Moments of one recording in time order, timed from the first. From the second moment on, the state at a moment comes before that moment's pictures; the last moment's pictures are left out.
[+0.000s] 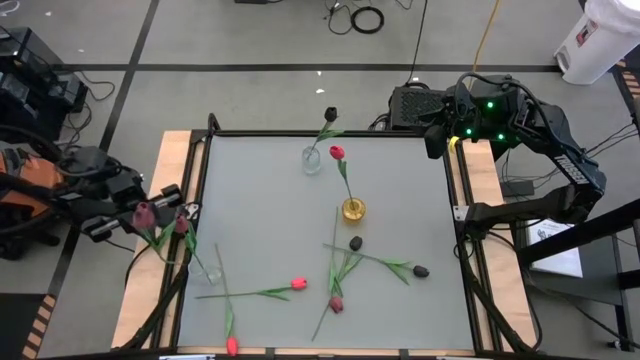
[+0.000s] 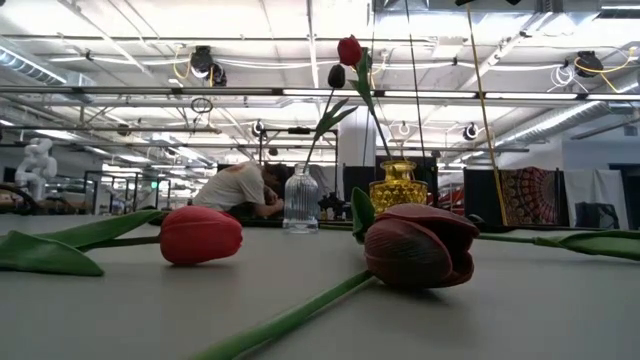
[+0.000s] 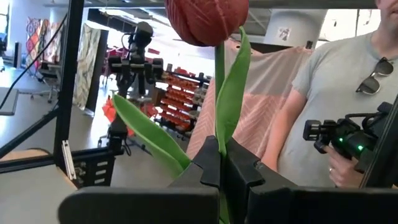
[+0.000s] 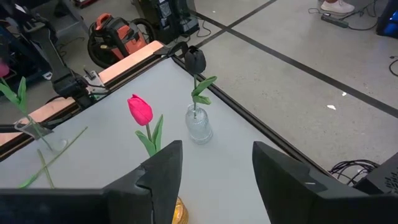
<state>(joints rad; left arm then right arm) -0.06 0.31 0.82 -0.23 0.84 -0.44 -0.46 1.12 1.70 -1.10 0.05 0.29</state>
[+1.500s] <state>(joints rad) -0.16 0.30 0.63 -0.18 0.76 -0.41 -0.46 1.12 1.70 -1.10 0.05 0.29</state>
